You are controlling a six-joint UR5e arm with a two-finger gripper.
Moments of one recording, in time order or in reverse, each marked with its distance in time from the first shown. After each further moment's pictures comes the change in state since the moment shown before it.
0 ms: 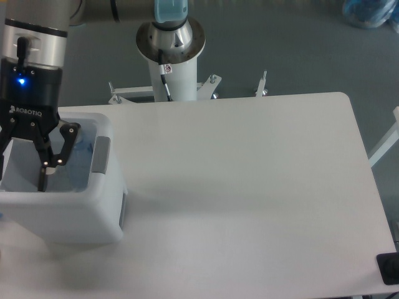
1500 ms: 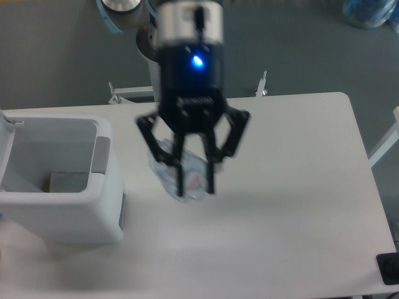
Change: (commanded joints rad) arm 0.204 0.014 0.172 0.003 -0.006 0.032
